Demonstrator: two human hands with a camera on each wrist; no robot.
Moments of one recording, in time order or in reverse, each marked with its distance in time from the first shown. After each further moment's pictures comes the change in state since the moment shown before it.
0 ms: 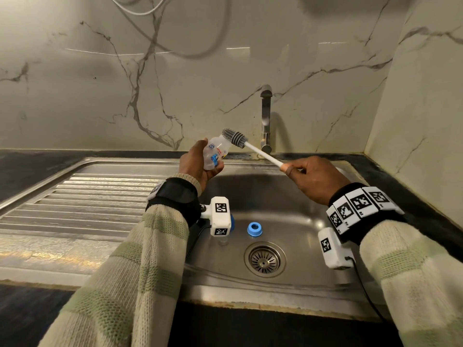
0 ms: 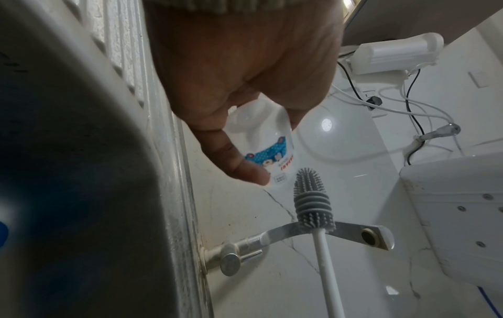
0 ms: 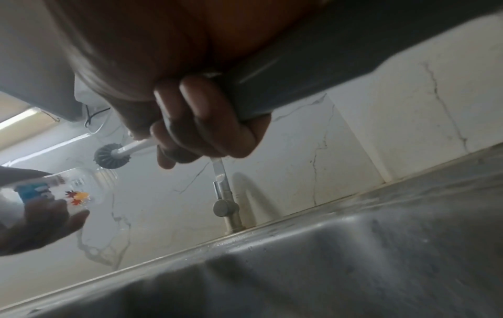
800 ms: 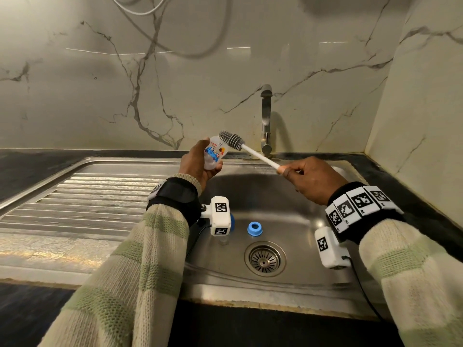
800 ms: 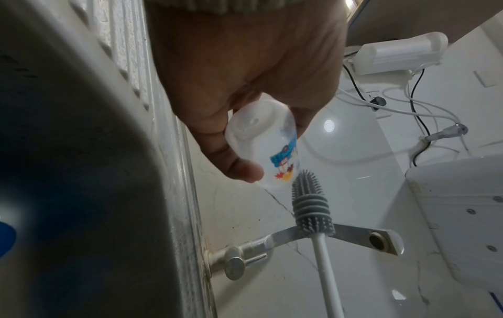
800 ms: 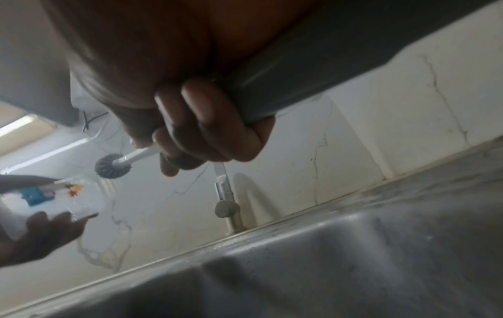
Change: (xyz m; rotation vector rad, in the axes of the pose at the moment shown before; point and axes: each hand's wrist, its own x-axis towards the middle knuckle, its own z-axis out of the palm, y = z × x) left_hand 0.006 -0.002 -0.003 -0.010 -0.018 -0.010; right_hand -0.001 -0.002 -0.001 0.036 -0.031 0.039
